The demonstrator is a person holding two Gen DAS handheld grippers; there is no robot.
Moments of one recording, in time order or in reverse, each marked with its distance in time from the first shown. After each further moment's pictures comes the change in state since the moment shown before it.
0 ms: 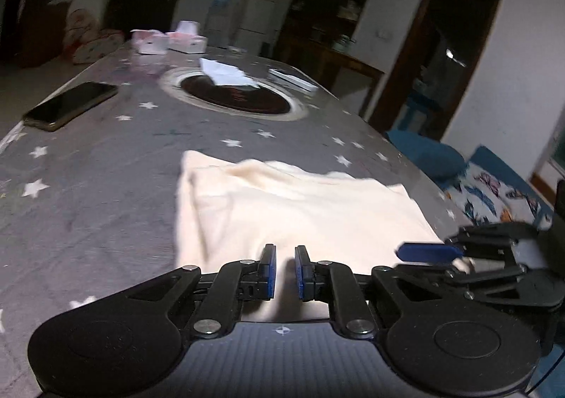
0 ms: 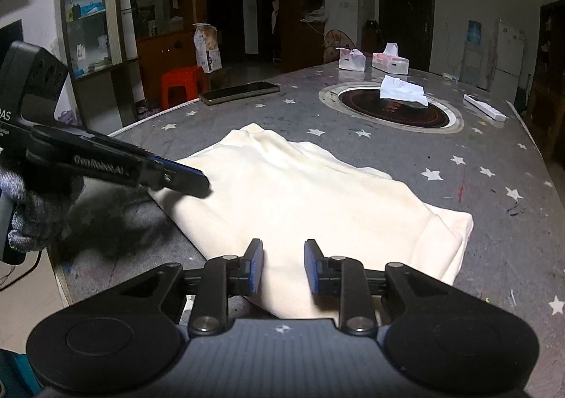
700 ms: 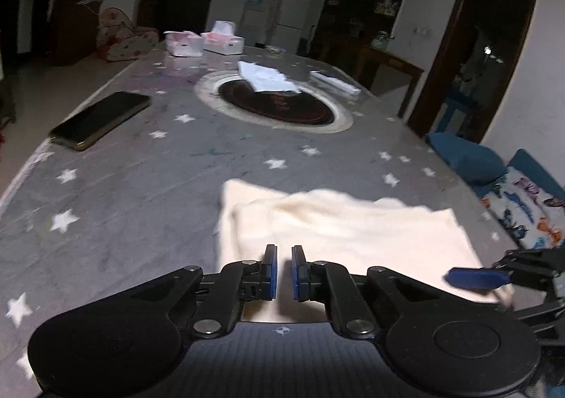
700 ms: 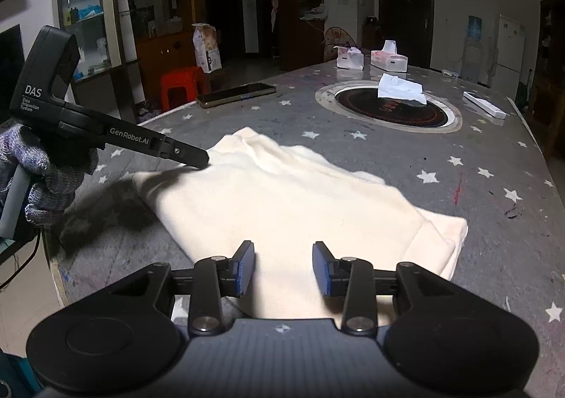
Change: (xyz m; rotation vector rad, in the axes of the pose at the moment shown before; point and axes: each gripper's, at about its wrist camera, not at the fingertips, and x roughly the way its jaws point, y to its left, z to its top) left arm 0.018 0.003 0.034 -0.012 0.023 0.120; right arm 0.001 -0.013 0.008 0.023 0.001 0.010
